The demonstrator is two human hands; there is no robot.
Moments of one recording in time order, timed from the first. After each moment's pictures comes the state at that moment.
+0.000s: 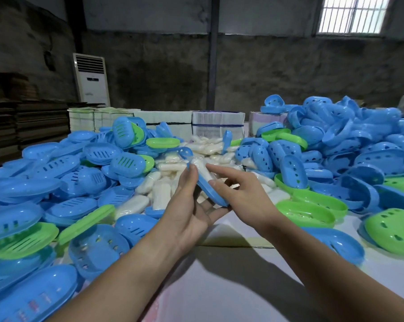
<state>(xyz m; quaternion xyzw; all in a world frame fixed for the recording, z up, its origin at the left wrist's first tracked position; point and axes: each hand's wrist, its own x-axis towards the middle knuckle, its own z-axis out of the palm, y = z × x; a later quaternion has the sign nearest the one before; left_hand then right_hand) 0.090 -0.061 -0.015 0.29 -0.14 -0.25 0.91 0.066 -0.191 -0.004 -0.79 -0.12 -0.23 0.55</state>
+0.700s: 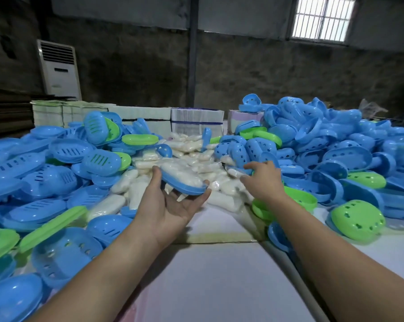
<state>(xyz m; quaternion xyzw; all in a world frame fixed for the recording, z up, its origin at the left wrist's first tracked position) 0.089 -0.056 -0.004 0.24 -0.02 -0.27 0.93 0.098 -0.286 -0.001 -0.92 0.23 -0.23 0.22</state>
